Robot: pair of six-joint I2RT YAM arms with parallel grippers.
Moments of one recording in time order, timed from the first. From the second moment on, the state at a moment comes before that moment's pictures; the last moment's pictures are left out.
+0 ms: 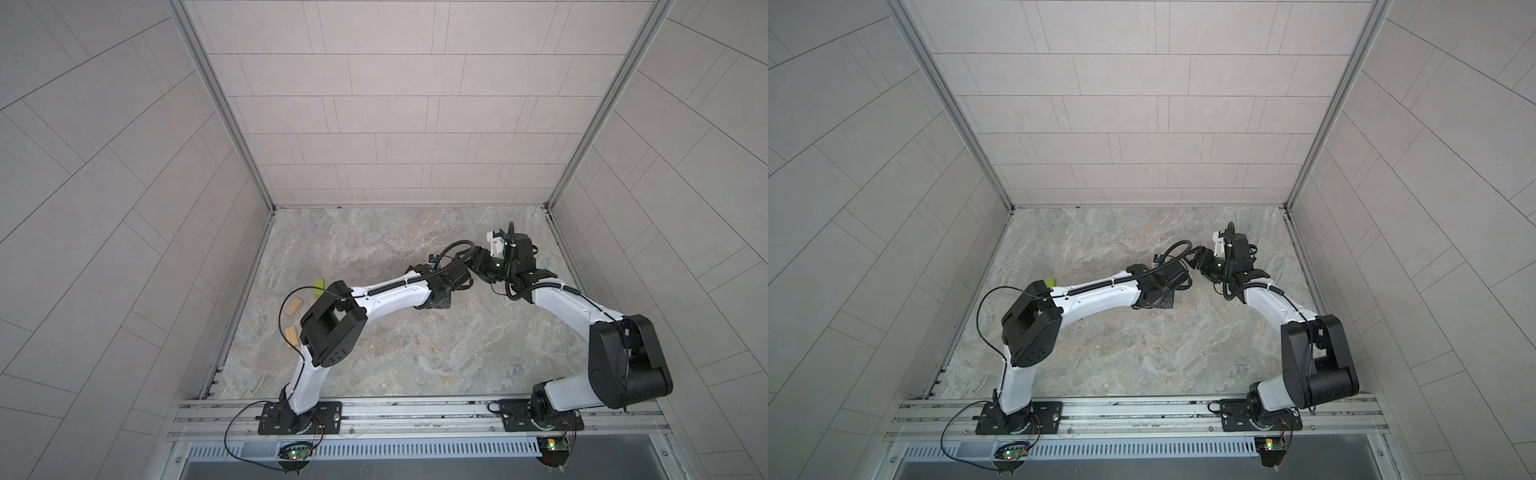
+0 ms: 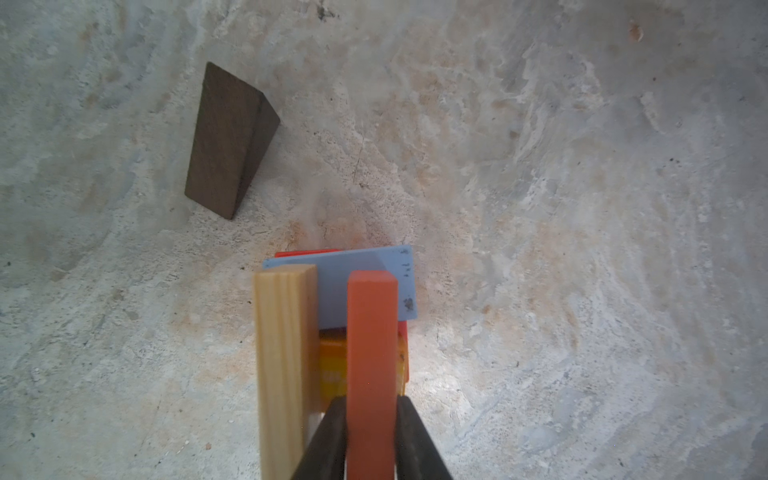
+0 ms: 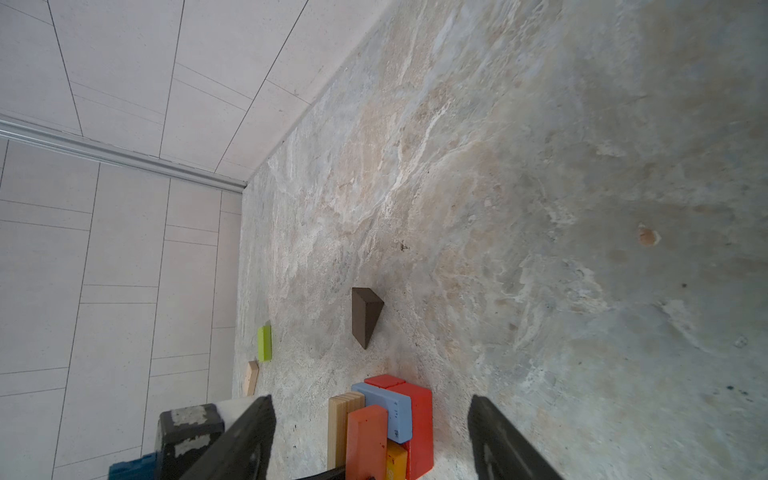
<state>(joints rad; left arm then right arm) -0.96 2.03 1.58 -0.79 -0.30 -0.81 0.14 1.44 0.84 -0.01 -0.49 0.78</state>
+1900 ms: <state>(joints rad) -0.37 1.31 1.29 -1.04 -0.34 -0.61 0.36 1.46 1.11 -0.20 -0.35 0.58</state>
